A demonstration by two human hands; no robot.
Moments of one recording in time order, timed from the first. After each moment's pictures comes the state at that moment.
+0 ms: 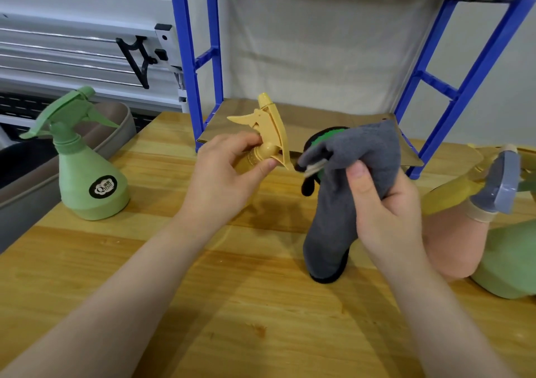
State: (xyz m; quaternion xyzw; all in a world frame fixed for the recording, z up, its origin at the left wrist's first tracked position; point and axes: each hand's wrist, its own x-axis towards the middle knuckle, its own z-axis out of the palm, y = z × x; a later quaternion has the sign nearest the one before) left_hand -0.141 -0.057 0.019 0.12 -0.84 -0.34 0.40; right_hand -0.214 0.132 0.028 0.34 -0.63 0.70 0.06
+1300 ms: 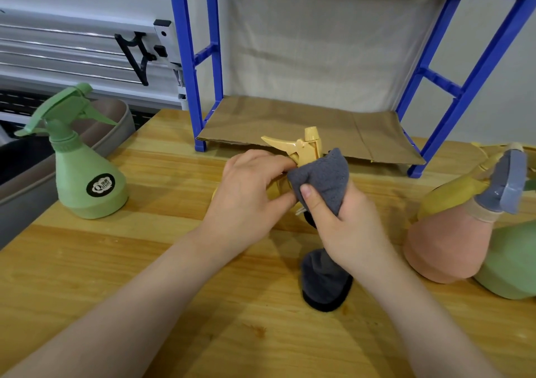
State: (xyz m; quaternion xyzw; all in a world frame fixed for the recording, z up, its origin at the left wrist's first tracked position) left_hand -0.143 -0.031 0.010 0.03 -0.90 -0.23 0.36; right_hand -0.209 0.118 0.009 0.33 -0.82 0.47 0.01
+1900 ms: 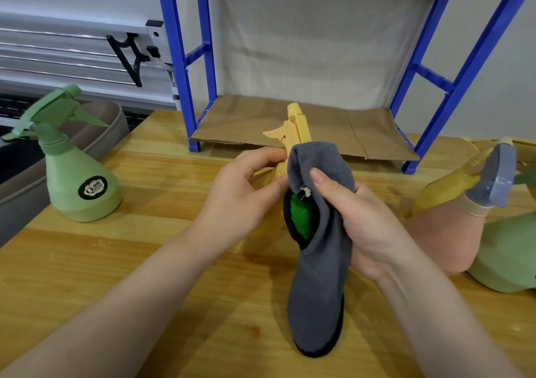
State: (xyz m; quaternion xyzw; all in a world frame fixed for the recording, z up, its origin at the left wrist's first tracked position) left_hand -0.148 -0.033 0.005 0.04 -0.82 -0.47 0.32; right_hand -0.201 0.127 0.039 0.21 -0.55 0.74 -0.34
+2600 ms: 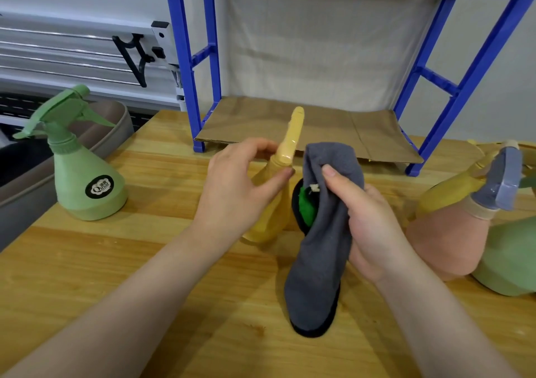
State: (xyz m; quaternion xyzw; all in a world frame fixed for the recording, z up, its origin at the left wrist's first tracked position) left_hand -0.142 -0.035 0.015 0.11 -0.85 -0.34 0.38; right_hand -0.201 0.122 0.031 0.17 -0.55 0.78 -0.25
